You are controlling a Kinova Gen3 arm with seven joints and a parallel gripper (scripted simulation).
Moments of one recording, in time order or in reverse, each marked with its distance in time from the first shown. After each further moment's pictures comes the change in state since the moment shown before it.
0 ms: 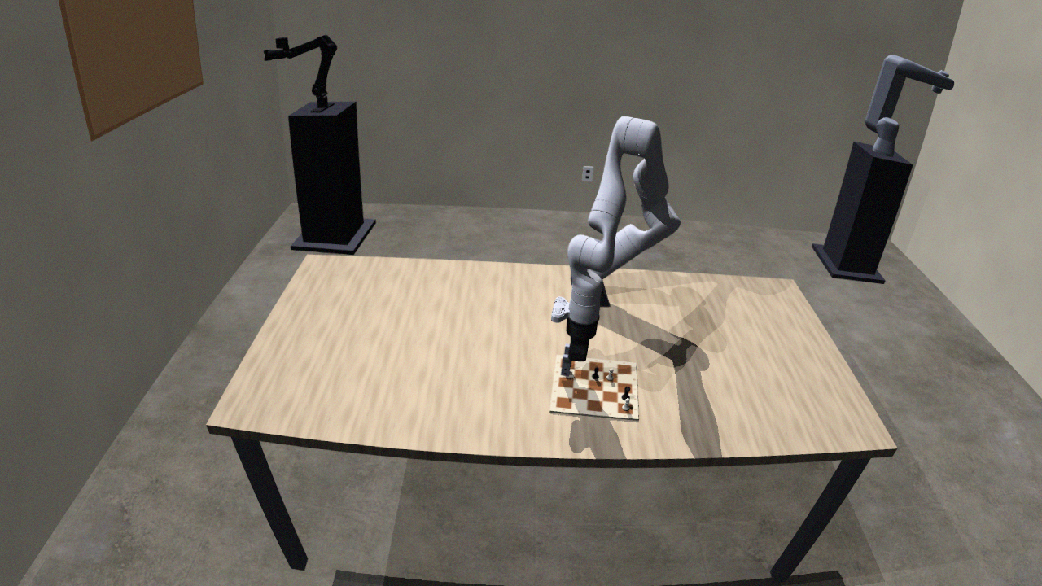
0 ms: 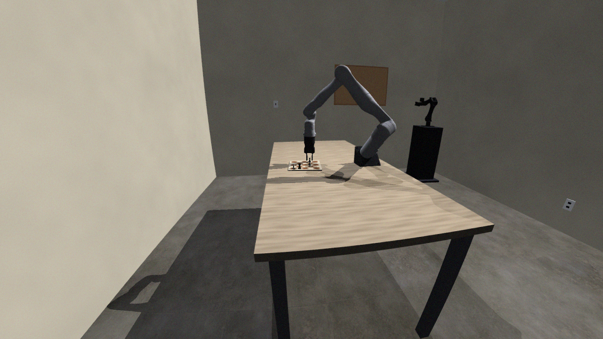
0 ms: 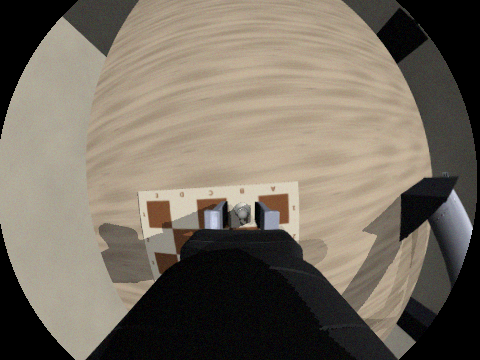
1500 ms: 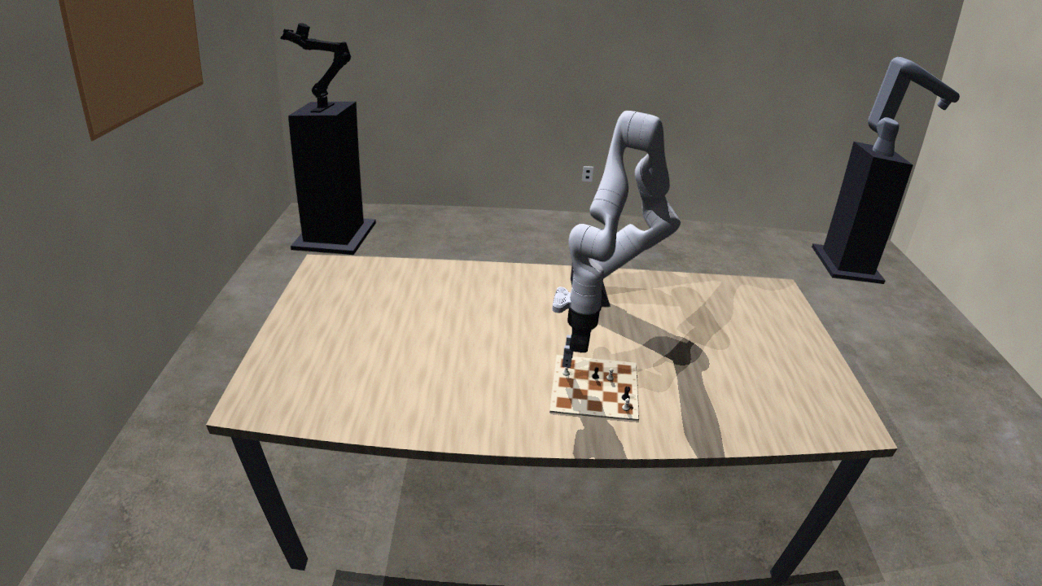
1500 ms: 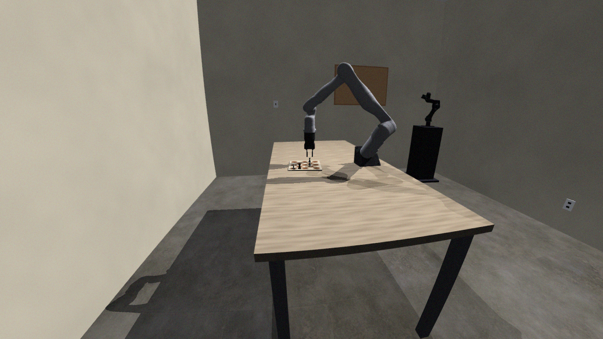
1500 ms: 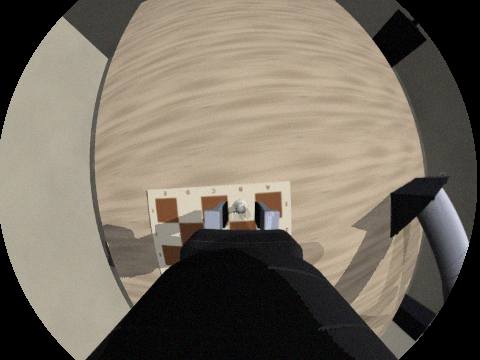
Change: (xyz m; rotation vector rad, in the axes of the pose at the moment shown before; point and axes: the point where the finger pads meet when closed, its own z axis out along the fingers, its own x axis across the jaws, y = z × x) arm 0.001 0.001 -0.028 -0.003 0.005 -0.001
